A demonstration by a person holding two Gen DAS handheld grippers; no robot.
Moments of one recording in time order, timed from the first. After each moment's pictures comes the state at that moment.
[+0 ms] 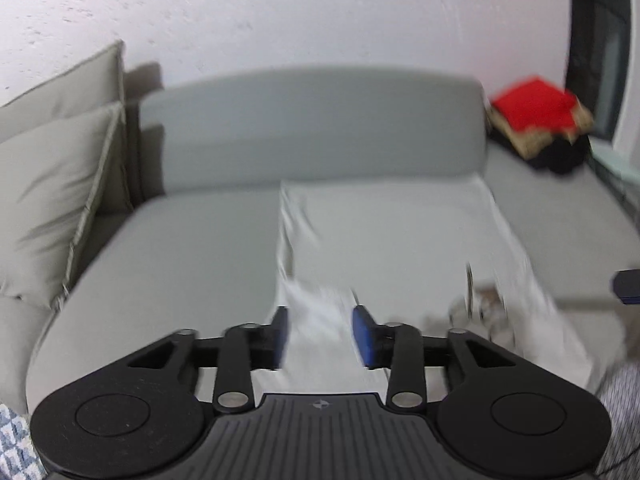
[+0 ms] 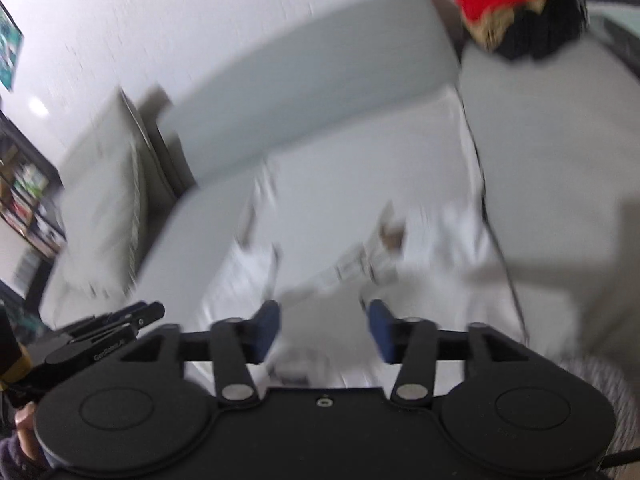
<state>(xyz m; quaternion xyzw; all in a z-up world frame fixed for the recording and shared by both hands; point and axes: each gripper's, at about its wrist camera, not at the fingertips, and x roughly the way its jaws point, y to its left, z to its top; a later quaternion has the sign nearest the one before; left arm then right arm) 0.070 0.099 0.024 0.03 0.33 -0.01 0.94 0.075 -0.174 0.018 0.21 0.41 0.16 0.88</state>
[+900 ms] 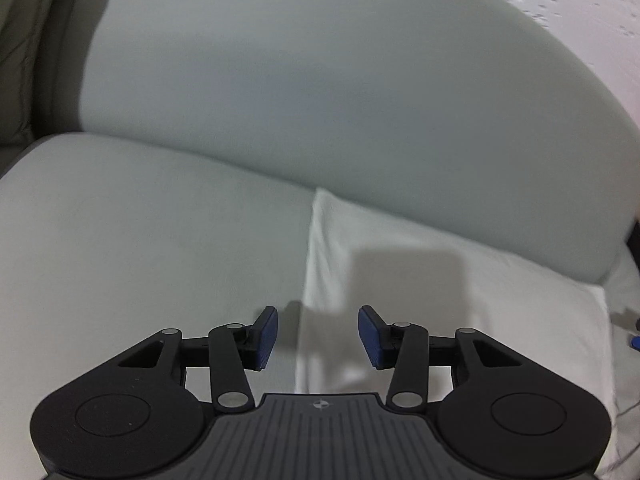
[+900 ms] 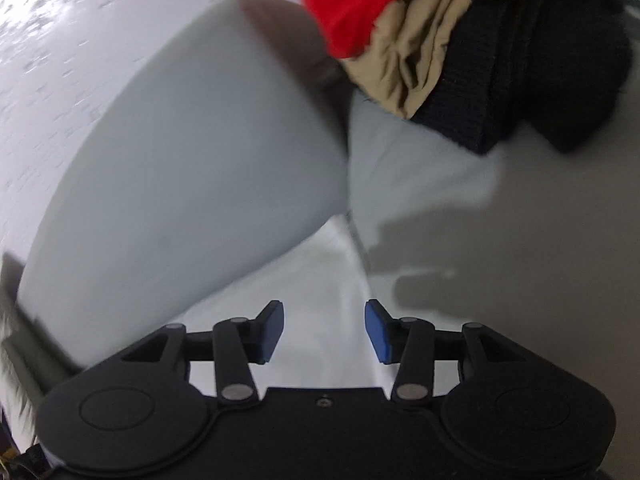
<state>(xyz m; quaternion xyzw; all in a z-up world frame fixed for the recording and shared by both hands) 0.444 0.198 -0.125 -0.13 0.44 0.00 0.89 0.430 -0.286 -0.123 0.29 0.41 0.00 0.86</state>
